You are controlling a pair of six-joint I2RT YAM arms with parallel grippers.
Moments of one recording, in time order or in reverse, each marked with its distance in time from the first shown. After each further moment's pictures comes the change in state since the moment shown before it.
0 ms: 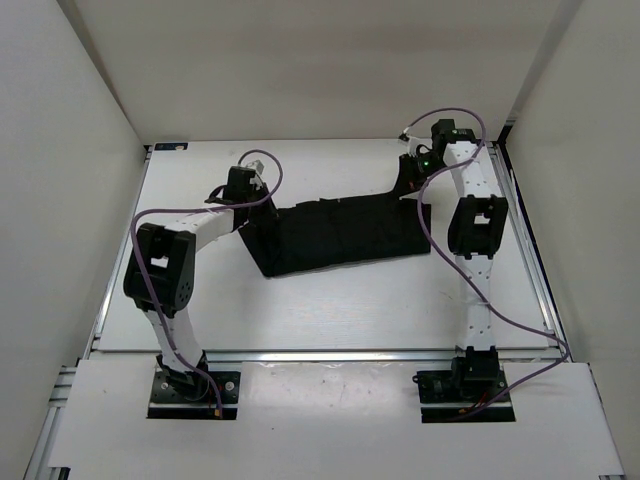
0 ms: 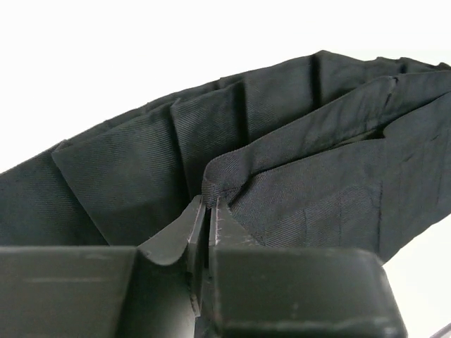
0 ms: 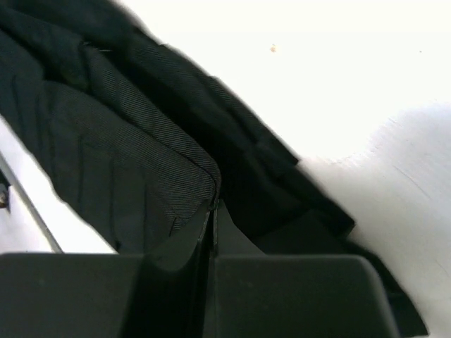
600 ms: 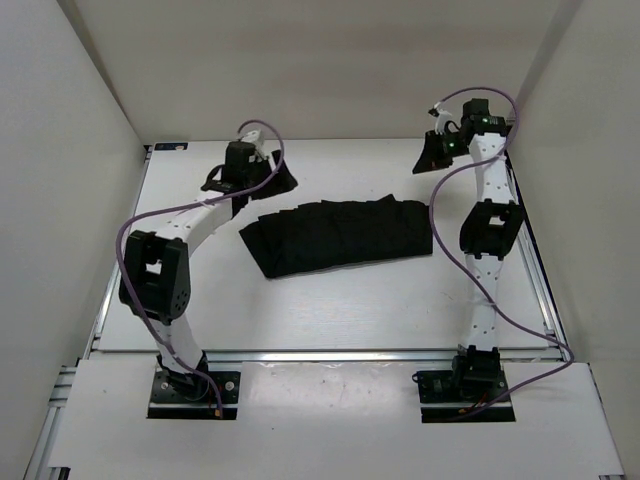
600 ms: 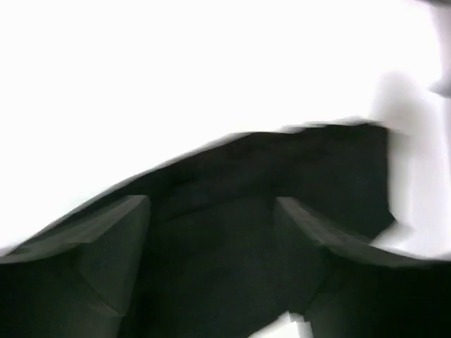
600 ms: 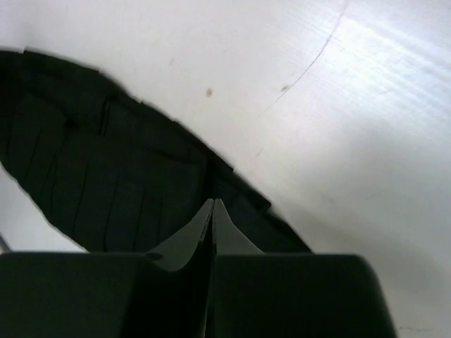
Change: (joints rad) left arm -0.012 -0.046 0.136 -0.030 -0.072 0.028; right arm -0.081 0.019 0.208 0.054 0.063 0.085
